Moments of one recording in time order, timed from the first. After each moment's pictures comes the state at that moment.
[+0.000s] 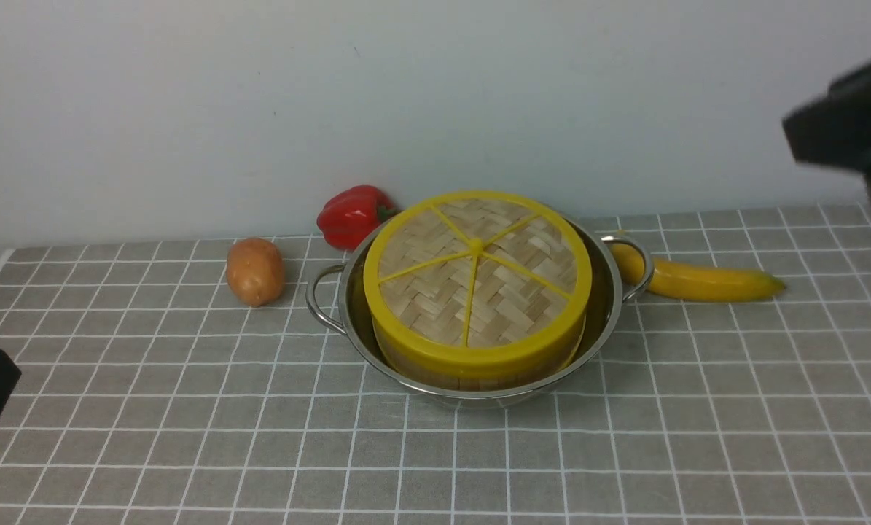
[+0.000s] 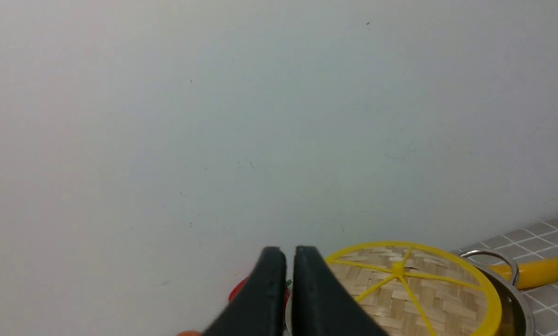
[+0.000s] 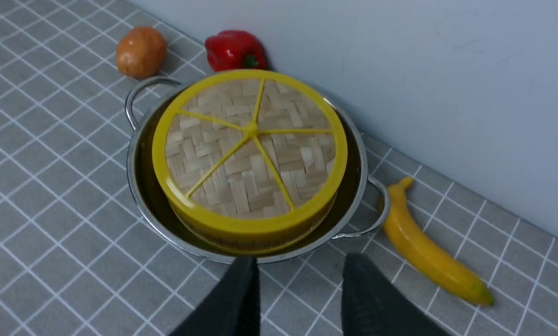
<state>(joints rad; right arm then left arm) 0.56 1.01 -1.23 -0.07 0.98 0.04 -0.29 0.20 -0.33 -0.35 0.13 0.45</state>
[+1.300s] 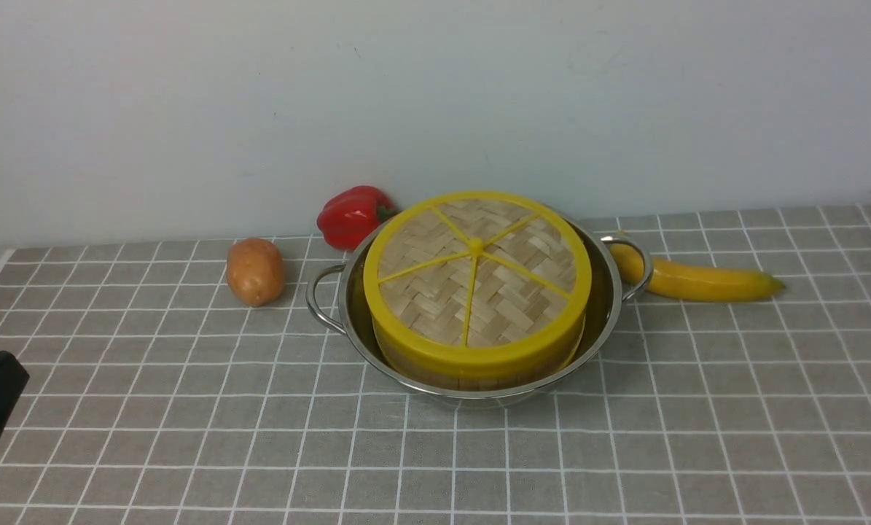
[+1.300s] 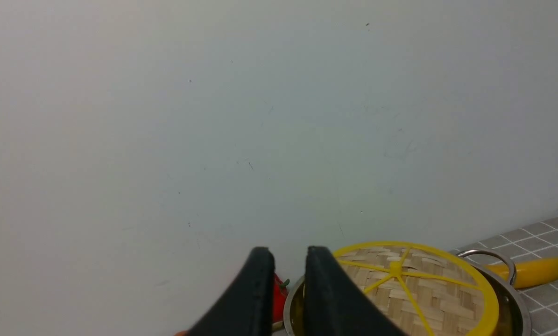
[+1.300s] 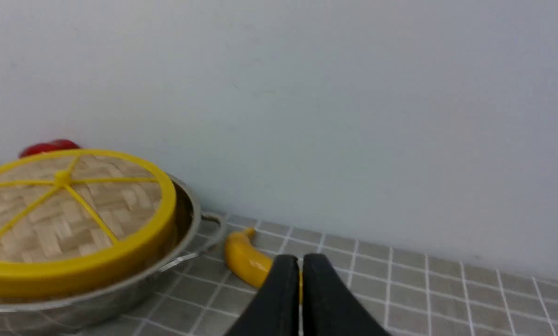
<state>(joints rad) 0.14 0.33 -0.26 -0.19 0.21 0.17 -0.29 0.20 -0.33 -0.36 0.13 0.45</state>
